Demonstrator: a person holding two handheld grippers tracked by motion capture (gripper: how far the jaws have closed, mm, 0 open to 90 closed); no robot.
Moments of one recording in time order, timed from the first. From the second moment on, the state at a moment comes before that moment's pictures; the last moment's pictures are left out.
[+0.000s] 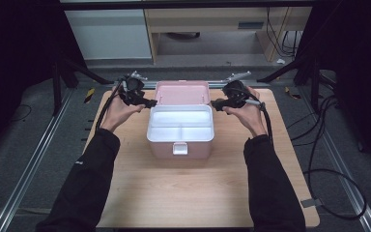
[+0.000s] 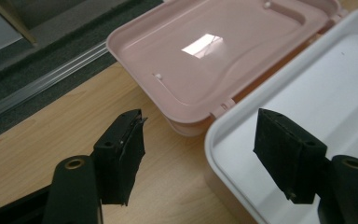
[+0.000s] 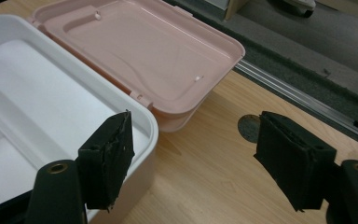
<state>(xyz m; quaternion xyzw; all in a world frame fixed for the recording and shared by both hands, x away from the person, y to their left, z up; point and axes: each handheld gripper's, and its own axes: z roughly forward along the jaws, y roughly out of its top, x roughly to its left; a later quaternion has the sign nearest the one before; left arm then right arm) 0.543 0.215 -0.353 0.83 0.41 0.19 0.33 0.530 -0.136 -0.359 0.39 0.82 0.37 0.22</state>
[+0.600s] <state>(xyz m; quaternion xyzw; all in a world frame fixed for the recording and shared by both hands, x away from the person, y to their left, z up) 0.580 0.214 -0.389 0.80 0.45 0.17 0.37 0.573 -0.113 -0.383 0.44 0.77 0.42 0.21</state>
